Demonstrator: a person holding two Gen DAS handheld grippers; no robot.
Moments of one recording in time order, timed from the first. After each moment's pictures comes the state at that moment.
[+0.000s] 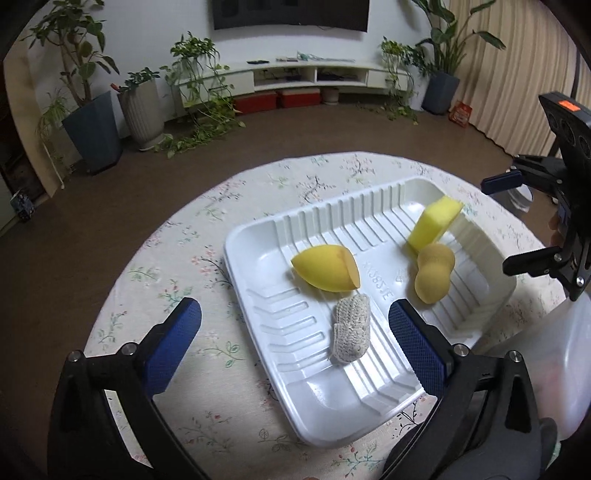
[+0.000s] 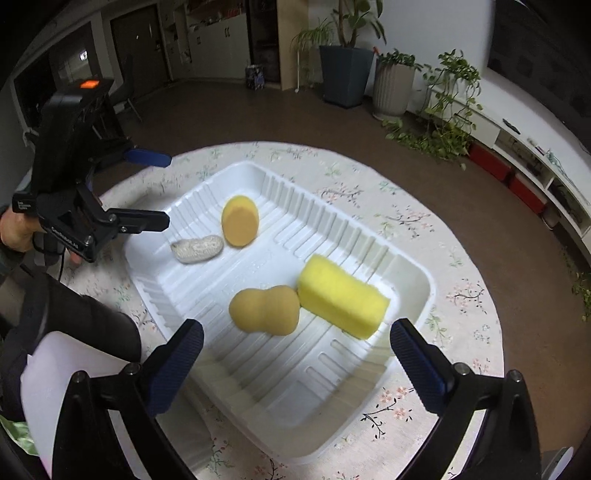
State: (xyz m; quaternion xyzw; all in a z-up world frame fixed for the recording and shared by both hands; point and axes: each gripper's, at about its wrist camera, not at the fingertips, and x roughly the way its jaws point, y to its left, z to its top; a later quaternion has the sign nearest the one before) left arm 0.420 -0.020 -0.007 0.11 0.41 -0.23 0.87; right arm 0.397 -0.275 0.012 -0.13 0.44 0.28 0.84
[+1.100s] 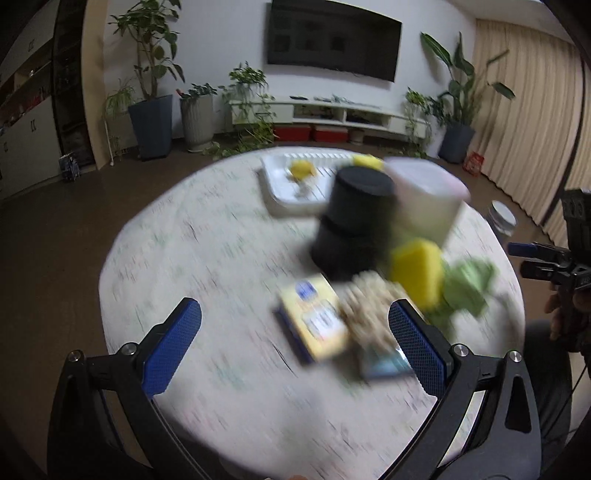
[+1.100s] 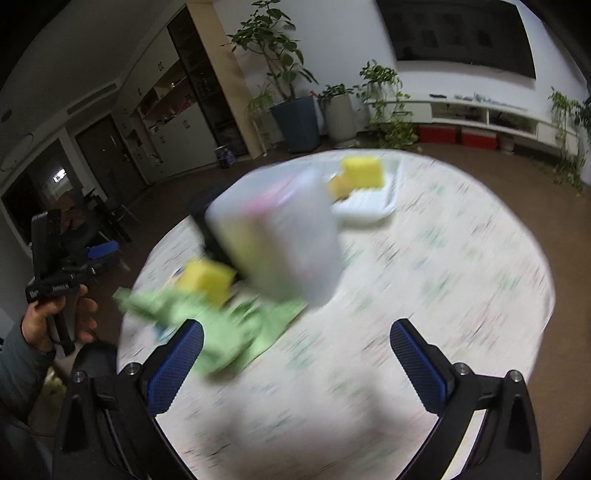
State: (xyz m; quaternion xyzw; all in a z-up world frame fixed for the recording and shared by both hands) left arm 0.108 0.063 0.009 0.03 0.35 -0.17 0.92; right arm 0.103 -0.305 -0.008 0.08 0.38 0.24 0.89
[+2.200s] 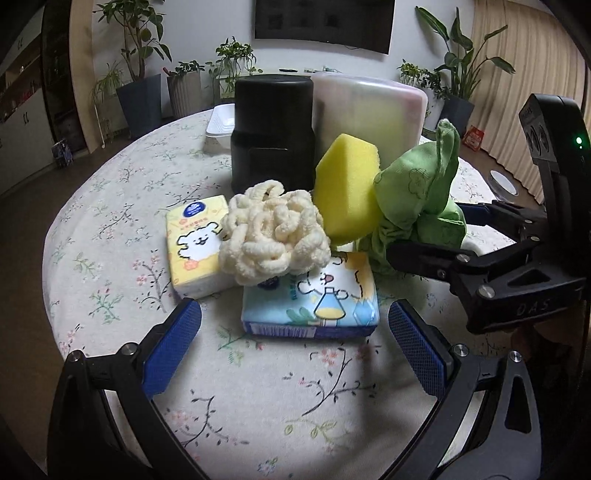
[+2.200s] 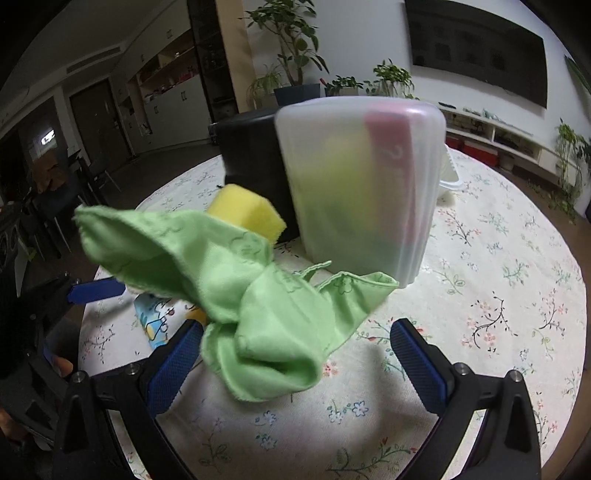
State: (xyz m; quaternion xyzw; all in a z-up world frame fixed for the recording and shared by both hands) left arm 0.081 -0.024 -0.058 0.05 0.39 -0.17 0.90; right arm 0.122 -0.221 -0.055 0.01 0.38 0.20 0.90
